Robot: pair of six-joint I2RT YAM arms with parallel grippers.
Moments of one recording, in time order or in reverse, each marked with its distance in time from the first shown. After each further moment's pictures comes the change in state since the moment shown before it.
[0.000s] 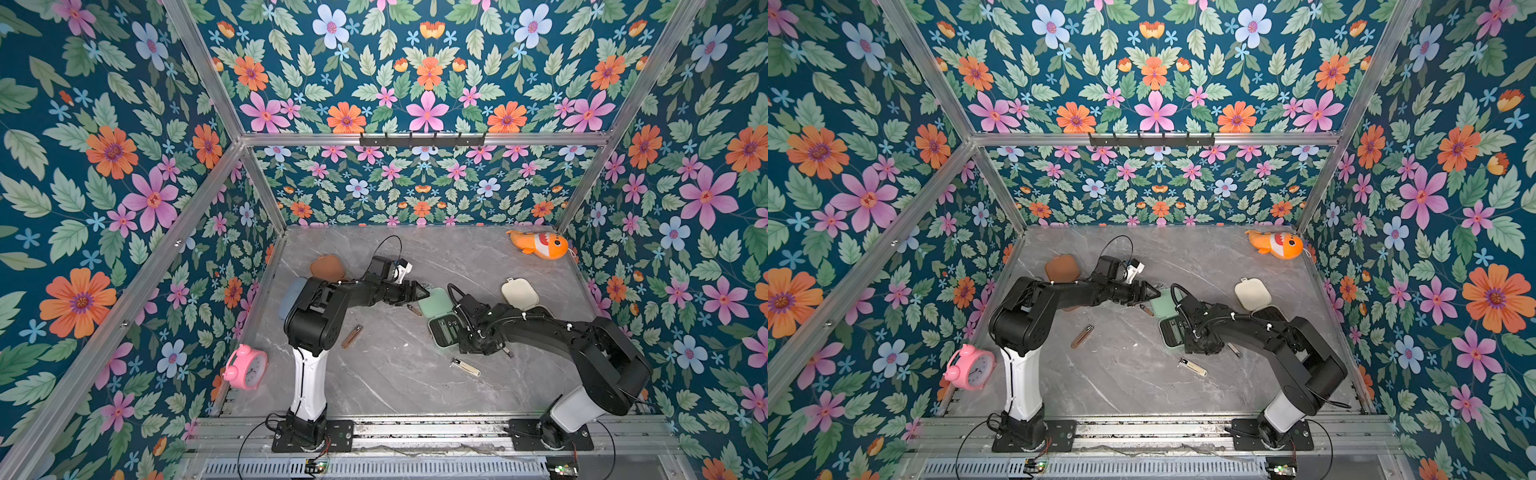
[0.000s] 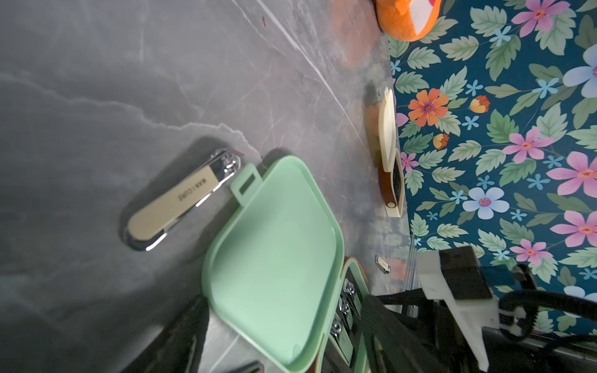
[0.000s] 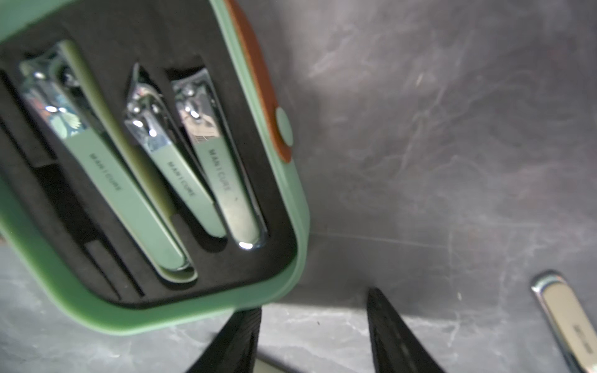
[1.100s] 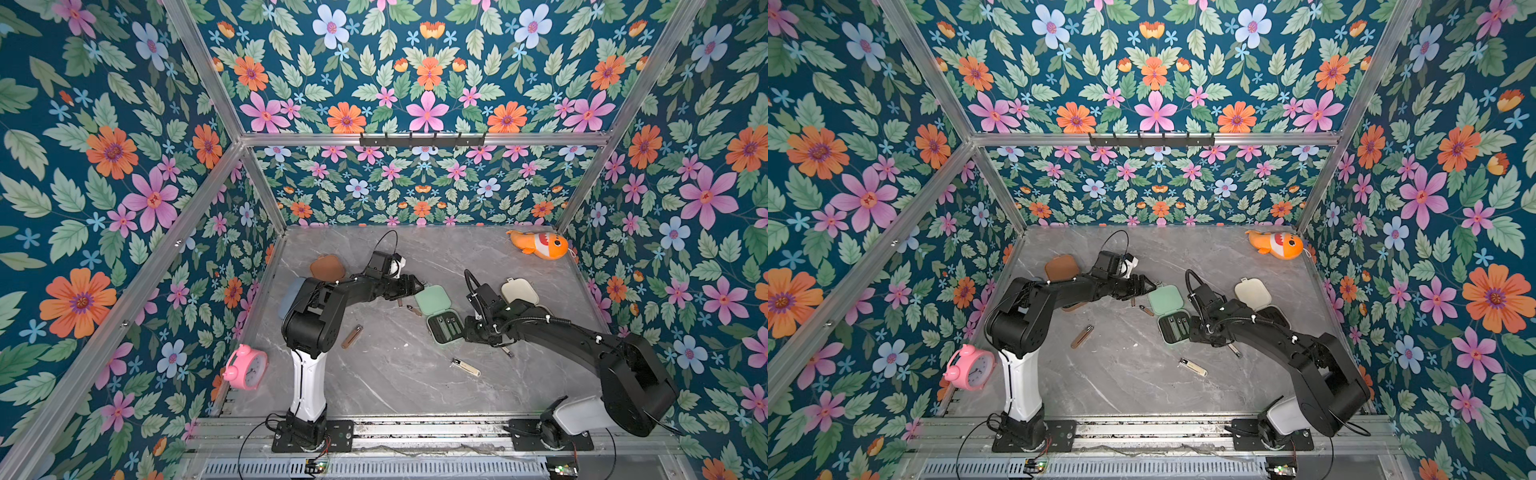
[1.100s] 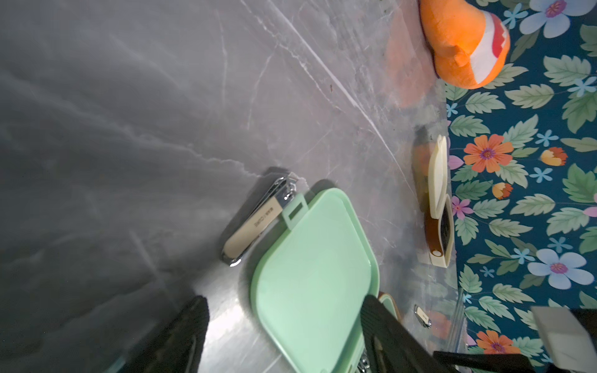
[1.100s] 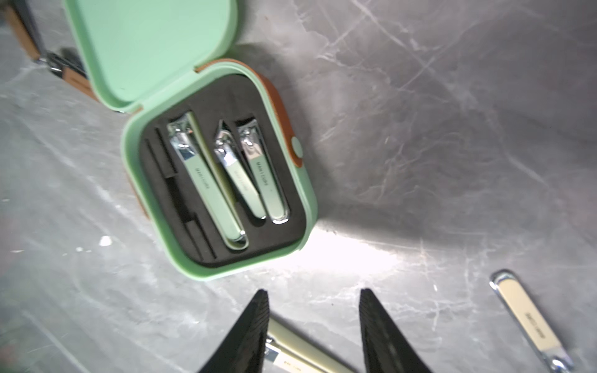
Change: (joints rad) left arm 0.004 -0.031 0.048 -0.103 -0.235 -0.025; right arm -0.087 -0.150 -0.002 0.014 -0.082 0.000
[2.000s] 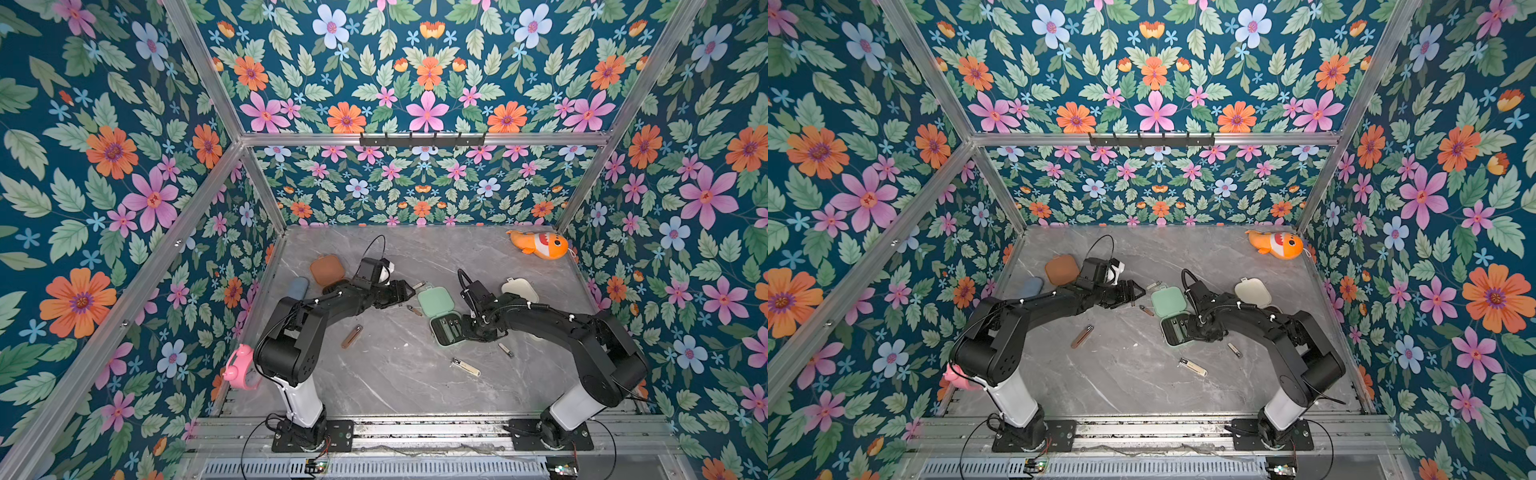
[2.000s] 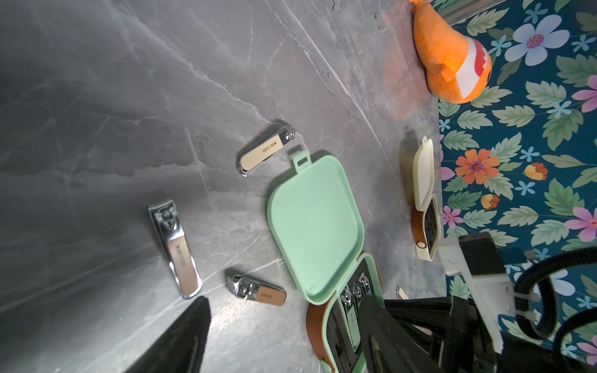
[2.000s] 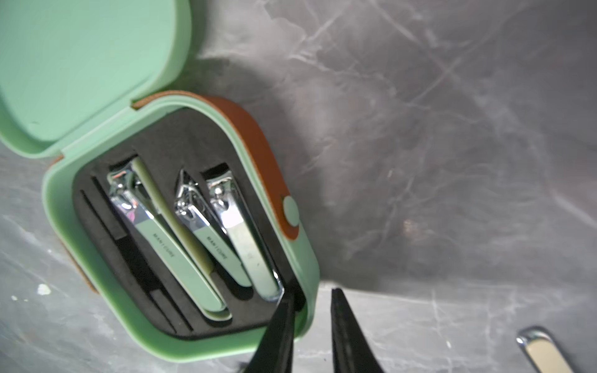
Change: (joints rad) left arm -0.004 -0.244 -0.203 0.006 -0.055 -0.077; right arm -0.037 0.170 0.049 0.009 0.000 -0.029
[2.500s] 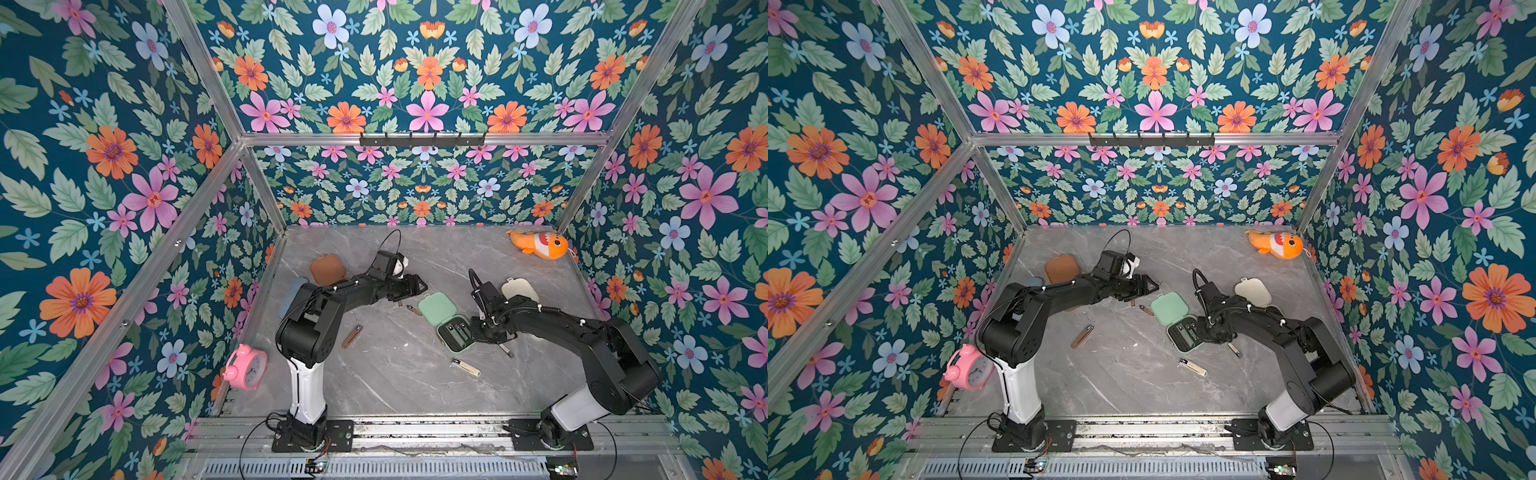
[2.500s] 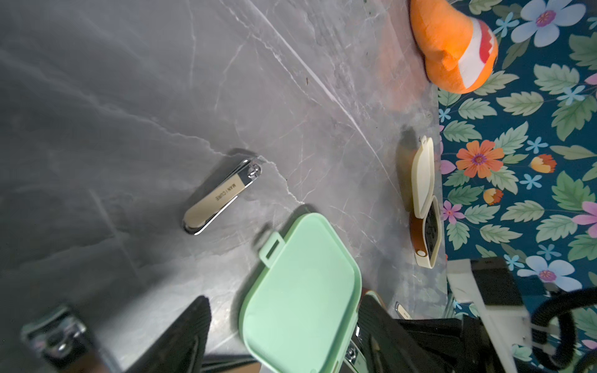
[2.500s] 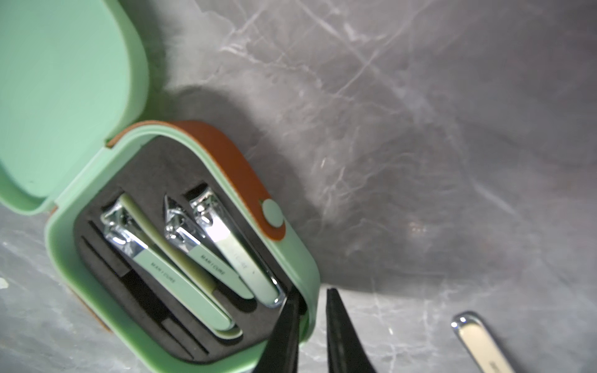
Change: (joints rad) left arm -0.053 0.193 0.209 -0.037 0.020 0.015; right arm -0.071 -0.047 -0.046 -0.011 0.003 -0.074
